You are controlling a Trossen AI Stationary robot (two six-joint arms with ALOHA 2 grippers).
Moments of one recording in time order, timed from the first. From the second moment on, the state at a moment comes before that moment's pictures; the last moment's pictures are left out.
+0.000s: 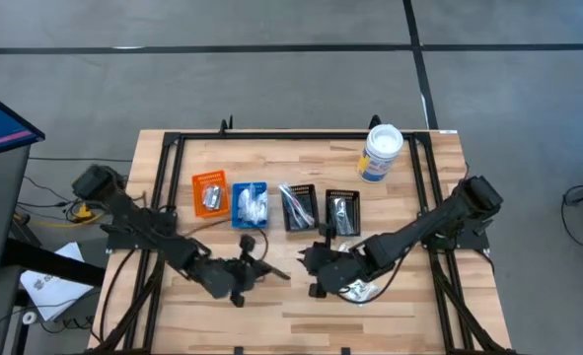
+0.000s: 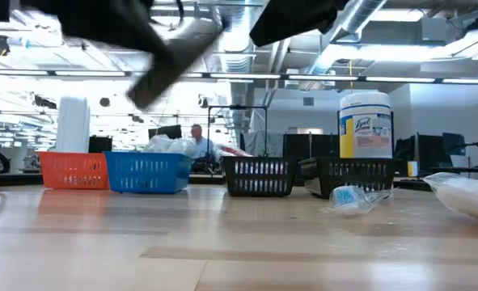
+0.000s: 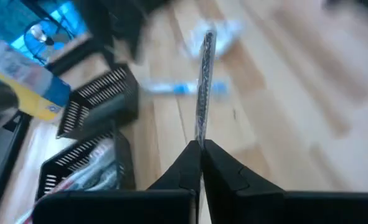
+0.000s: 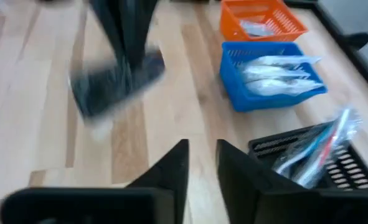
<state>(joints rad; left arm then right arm) -0.61 1.50 0.83 -0.01 -0.65 0.14 0.49 1.74 1.29 -0.37 0.61 0.33</state>
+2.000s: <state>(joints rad) -0.38 1.05 0.42 0.98 -0.11 -0.13 0.36 1.72 1.27 0.52 0.31 -0.13</state>
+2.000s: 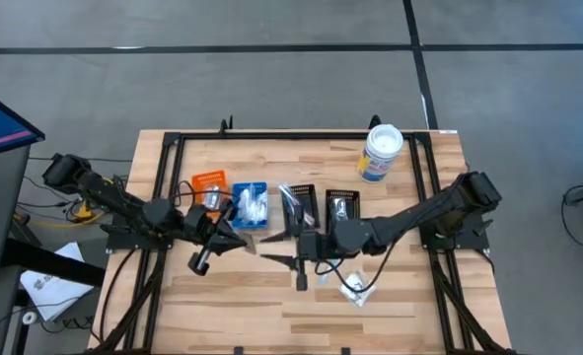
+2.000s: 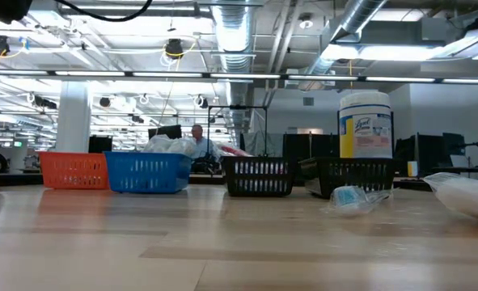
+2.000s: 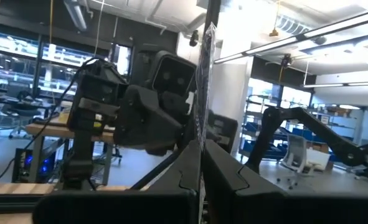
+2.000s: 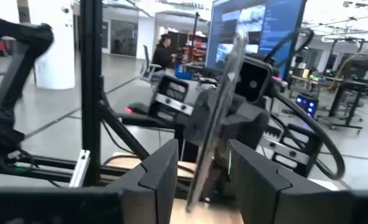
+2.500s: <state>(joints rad) -0.38 1.05 0.42 0.99 -0.11 -0.11 0.32 1.72 1.27 0.51 0.31 -0.06</state>
